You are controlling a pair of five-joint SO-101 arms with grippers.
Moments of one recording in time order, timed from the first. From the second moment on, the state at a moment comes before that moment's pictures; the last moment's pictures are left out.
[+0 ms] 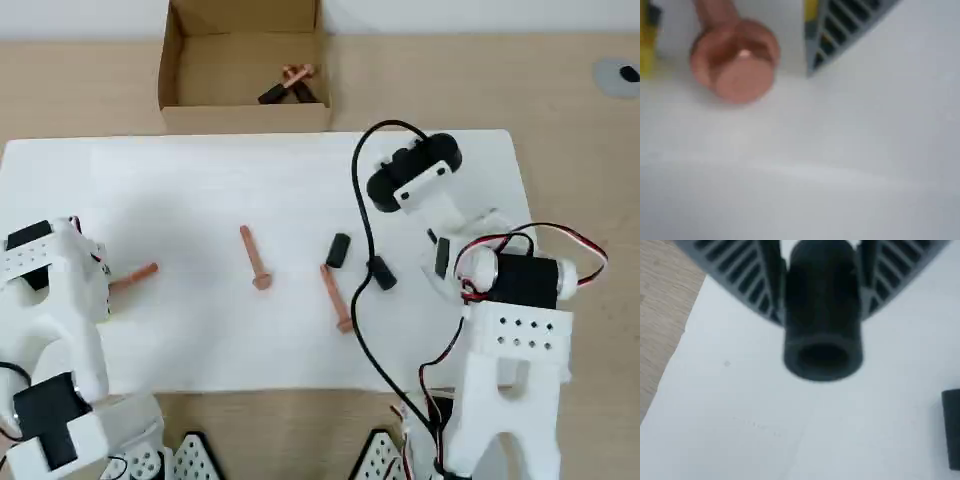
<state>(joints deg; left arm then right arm) -28.8 -10.3 41.8 63.5 65.5 3.7 -44.9 32.5 83.0 31.4</state>
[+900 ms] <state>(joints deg) -27.5 -10.9 43.9 57.6 60.4 3.7 -44.9 32.5 82.9 31.4</state>
